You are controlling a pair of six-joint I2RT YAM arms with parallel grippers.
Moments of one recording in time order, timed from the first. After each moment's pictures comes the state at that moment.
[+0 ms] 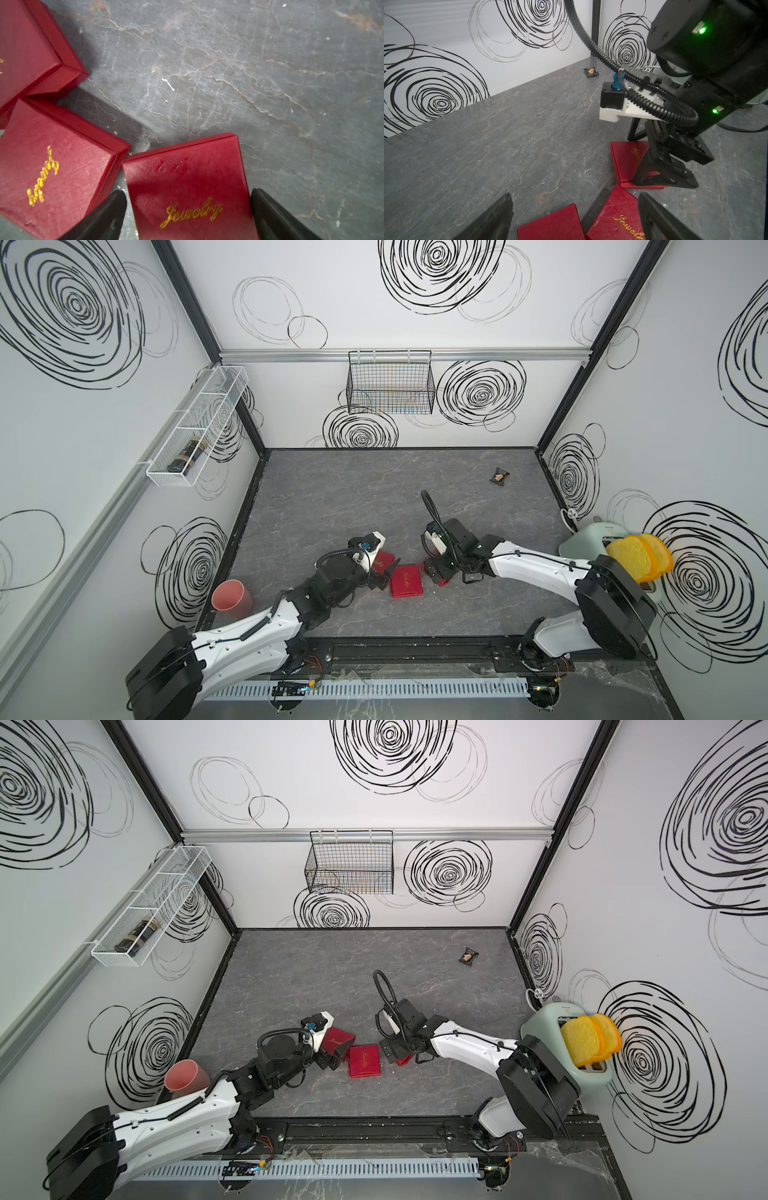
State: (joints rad) left arm -0.82 0.91 0.27 0.38 -0.11 -0.01; right arm 0.78 1.46 0.79 -0.45 0.04 0.20
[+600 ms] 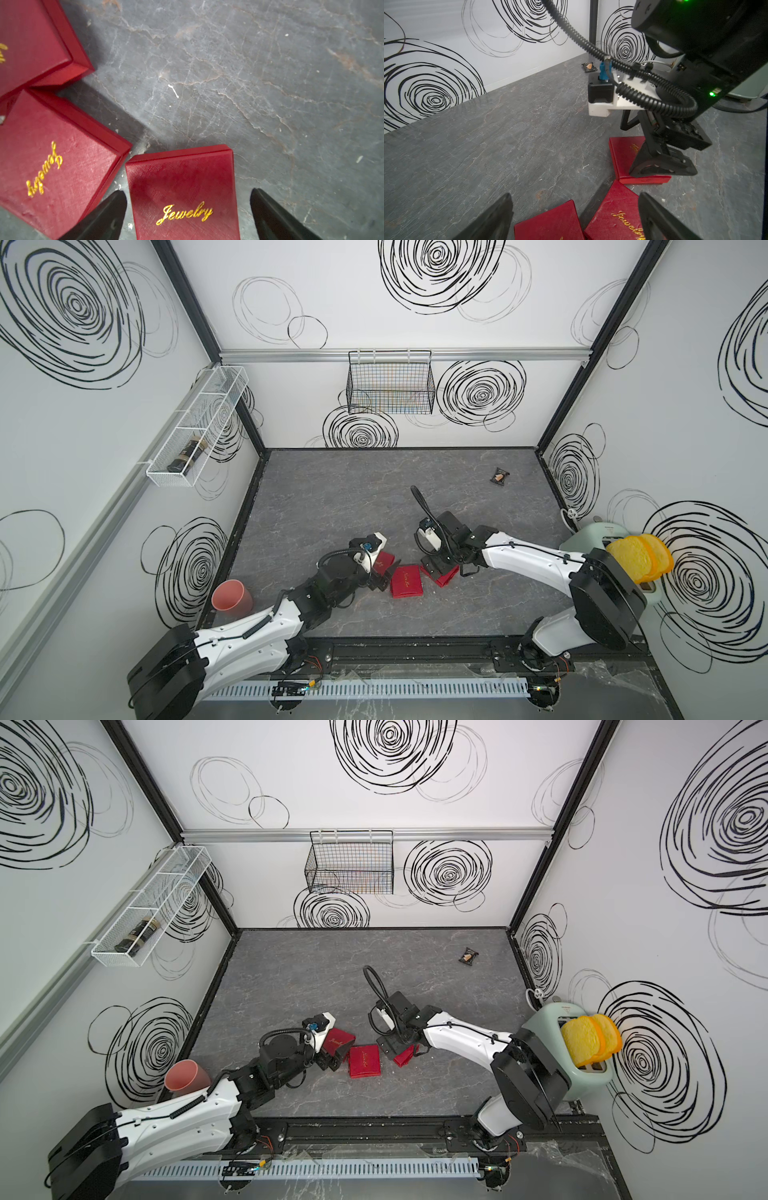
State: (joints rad) left arm -0.83 0.93 0.27 0.38 -0.10 -0.01; right arm 0.79 1.50 0.89 -0.55 0.04 0.02
